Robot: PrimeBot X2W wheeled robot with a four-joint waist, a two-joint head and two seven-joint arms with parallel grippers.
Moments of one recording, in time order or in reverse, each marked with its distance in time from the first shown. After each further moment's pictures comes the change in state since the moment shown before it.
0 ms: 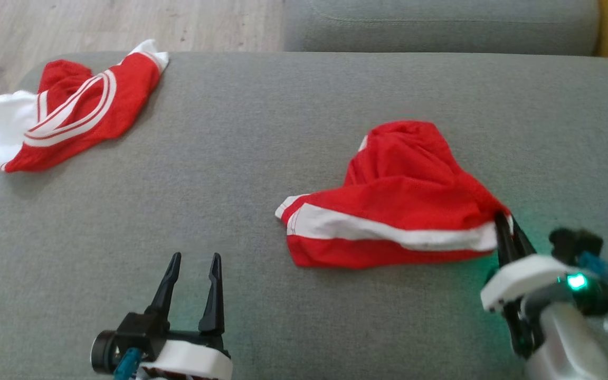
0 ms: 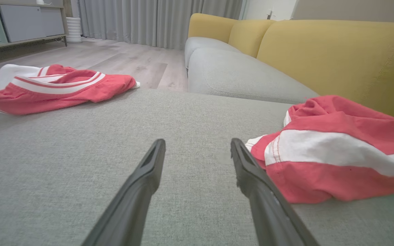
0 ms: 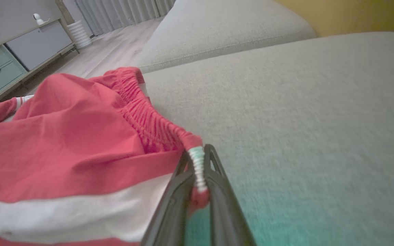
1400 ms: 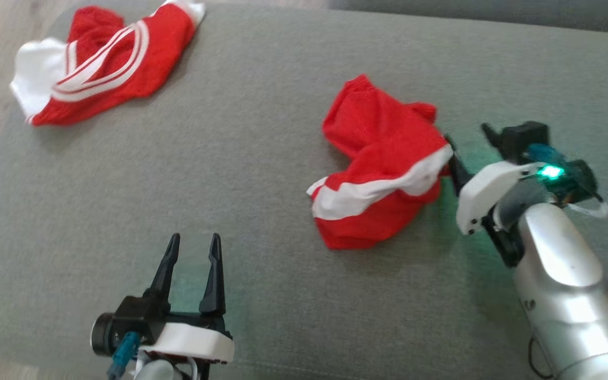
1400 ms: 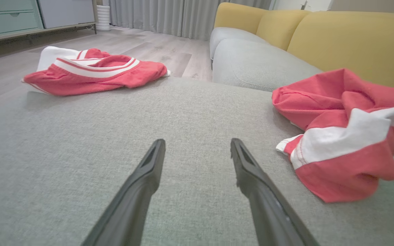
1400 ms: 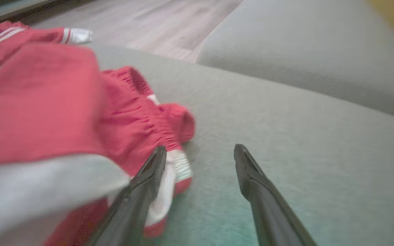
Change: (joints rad) left arm -0.048 0.021 -0.040 -0.022 -0.053 0.035 0.000; right arm -0.270 -0.038 0.158 0.016 -0.200 0.000 0.194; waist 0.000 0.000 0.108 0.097
